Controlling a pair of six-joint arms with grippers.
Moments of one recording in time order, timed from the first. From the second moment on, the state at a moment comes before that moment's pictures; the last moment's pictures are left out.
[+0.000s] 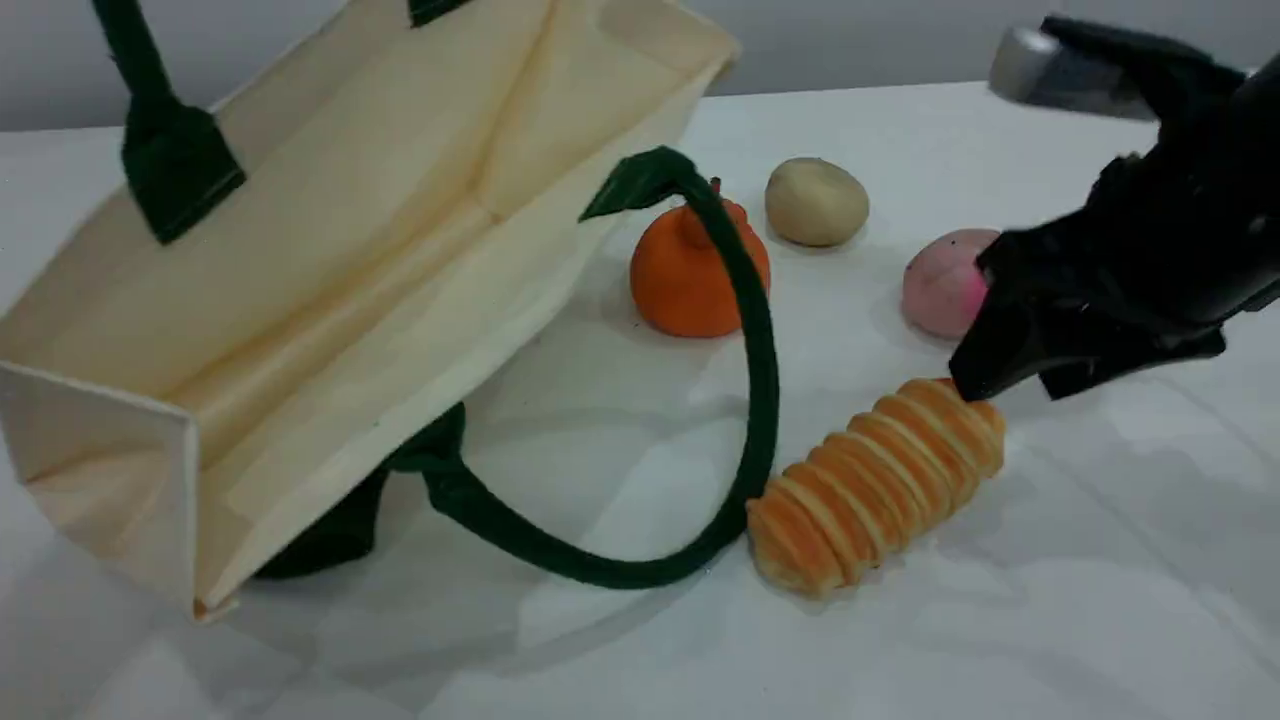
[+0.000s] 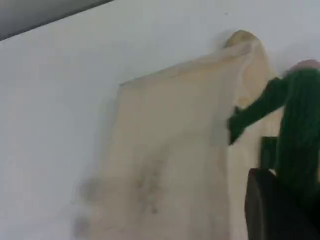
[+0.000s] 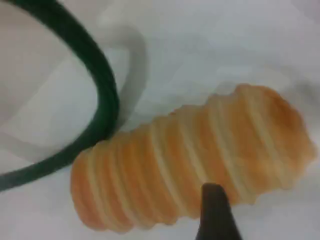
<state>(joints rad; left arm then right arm) -0.28 1.47 -1.54 -0.25 1.04 0.20 0.27 1.84 -0.73 1.10 0.38 -1.01</state>
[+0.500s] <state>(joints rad) -0.28 1.47 -1.58 -0.37 1.12 0.31 0.38 1.89 -0.73 1.10 0.12 -1.09</state>
